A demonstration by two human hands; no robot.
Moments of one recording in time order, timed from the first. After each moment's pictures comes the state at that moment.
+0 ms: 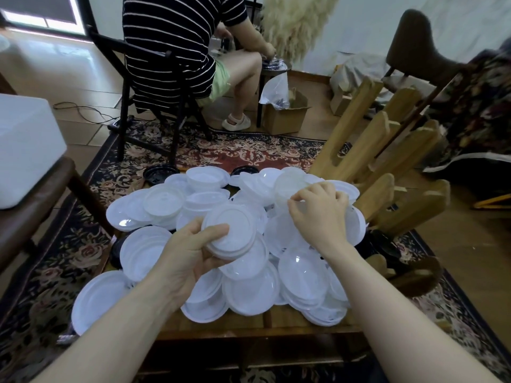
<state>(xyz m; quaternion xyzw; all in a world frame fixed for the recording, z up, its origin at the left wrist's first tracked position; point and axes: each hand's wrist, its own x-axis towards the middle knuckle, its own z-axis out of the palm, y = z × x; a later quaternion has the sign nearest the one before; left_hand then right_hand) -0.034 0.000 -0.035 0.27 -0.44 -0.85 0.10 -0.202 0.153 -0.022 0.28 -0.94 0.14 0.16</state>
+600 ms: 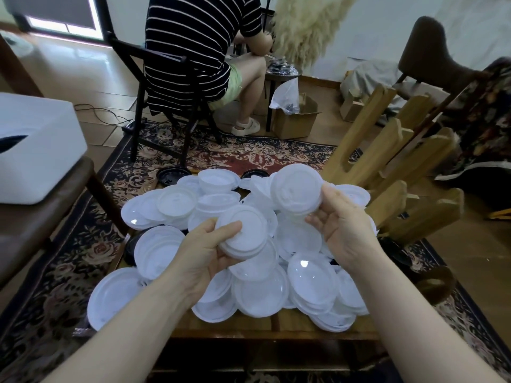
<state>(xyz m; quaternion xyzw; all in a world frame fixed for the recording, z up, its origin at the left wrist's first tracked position) -0.032 0.003 -0.028 0.26 -0.43 -0.86 0.11 -0.165 0.159 0.025 0.06 -0.59 0.78 -0.21</state>
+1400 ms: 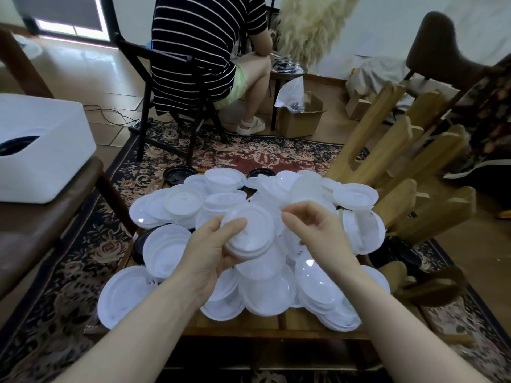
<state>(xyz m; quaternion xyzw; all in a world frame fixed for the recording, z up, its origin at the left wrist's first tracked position) -0.032 0.004 -0.030 0.29 -0.44 -0.84 0.14 -0.143 0.150 -0.002 0.23 -0.79 0.56 -0.13</state>
